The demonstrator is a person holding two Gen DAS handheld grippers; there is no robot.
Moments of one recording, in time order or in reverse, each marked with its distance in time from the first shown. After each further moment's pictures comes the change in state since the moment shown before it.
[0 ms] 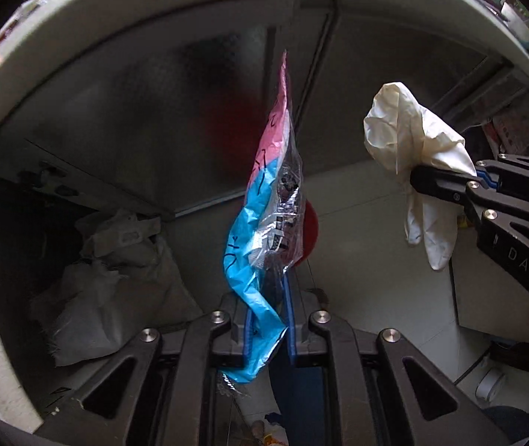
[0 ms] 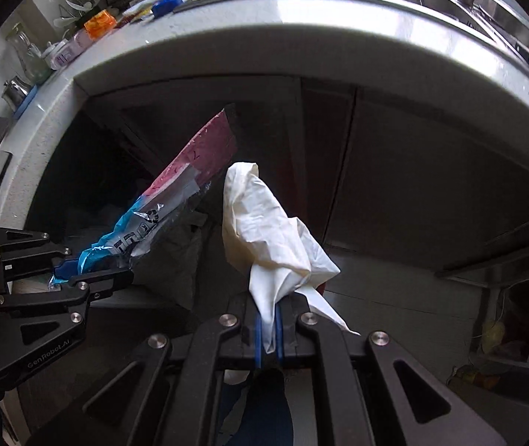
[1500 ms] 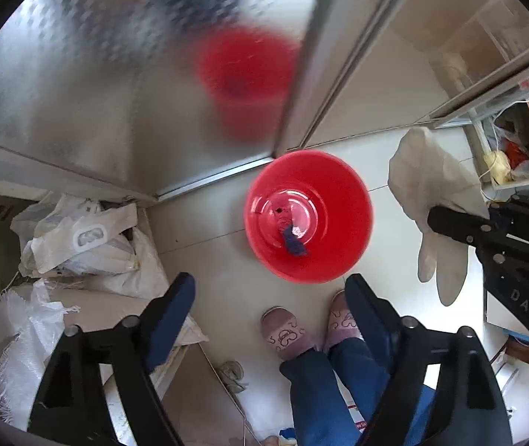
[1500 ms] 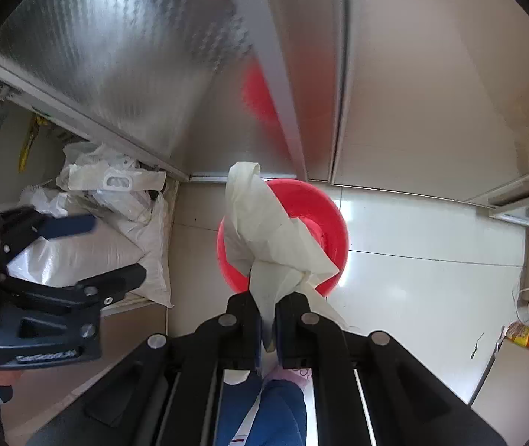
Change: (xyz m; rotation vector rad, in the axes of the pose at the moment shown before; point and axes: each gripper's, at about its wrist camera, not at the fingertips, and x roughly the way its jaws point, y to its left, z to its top) left arm 0.223 0.063 0.006 0.013 0.087 -0.003; right arm 0.237 -0.001 -0.014 0.118 0.163 0.033
